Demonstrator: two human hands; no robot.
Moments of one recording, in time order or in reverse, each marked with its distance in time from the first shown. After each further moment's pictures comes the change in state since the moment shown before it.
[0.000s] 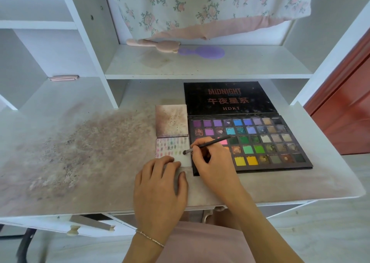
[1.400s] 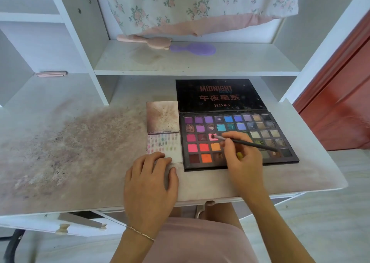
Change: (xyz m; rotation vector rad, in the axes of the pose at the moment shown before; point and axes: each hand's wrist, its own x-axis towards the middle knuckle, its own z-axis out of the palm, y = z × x) left_hand -0.001 0.000 0.001 0.000 -0.008 -0.004; right_hand -0.018 0.022 -0.046 0.218 0.333 -0.080
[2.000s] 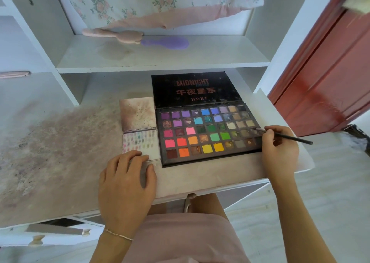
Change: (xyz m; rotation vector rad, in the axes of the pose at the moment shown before) left_hand -0.001 -0.002 0.006 0.015 0.061 0.019; right_hand 0.013 0.044 -0.092 -0.269 0.456 0.264
